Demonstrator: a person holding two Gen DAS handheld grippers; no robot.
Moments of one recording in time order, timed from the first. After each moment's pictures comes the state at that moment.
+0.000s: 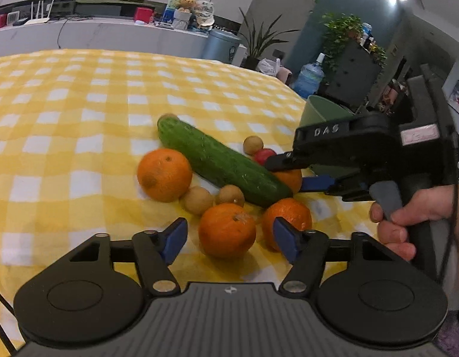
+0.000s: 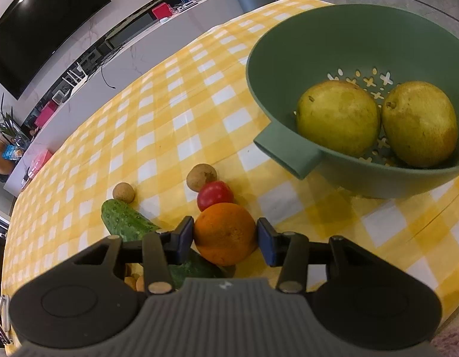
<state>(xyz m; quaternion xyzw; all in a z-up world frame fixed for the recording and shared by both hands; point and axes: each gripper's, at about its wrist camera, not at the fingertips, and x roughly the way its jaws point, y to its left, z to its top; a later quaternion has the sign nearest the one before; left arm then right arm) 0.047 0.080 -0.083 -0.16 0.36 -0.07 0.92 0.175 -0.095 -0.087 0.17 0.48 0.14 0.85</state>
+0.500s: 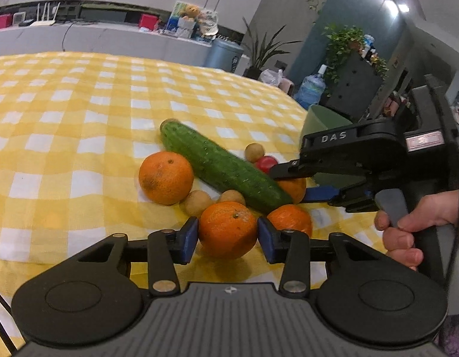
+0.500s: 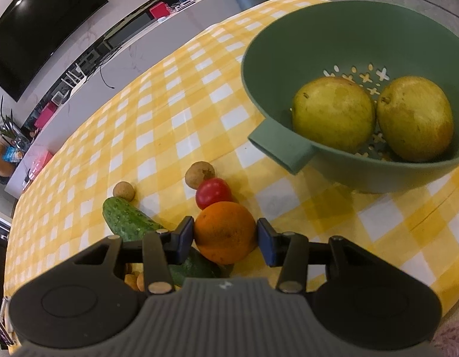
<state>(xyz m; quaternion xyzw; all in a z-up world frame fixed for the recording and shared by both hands) 0.038 0.084 -0.080 -0.17 0.33 -0.07 0.93 0.172 -0.097 -0.086 0.18 0.49 0.14 0.84</state>
